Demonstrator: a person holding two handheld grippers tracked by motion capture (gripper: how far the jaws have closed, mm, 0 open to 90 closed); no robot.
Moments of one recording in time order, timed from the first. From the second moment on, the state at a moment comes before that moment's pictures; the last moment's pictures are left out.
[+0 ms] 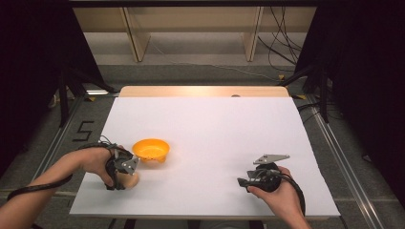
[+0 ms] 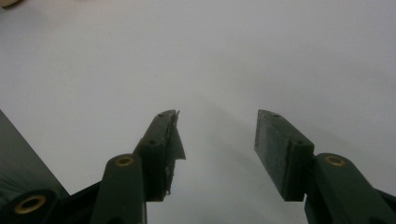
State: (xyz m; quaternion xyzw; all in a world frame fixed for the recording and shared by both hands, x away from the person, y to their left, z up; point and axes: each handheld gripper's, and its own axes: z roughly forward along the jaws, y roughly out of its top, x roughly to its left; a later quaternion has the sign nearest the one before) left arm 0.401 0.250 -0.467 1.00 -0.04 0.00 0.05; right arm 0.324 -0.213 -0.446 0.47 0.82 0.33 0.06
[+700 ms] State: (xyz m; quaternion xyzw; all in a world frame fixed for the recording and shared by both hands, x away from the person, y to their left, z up) left arm 0.396 0.264 -0.464 0.99 0.11 0.01 0.06; right arm 0.324 -0.213 -0.447 0.47 0.81 0.34 0.06
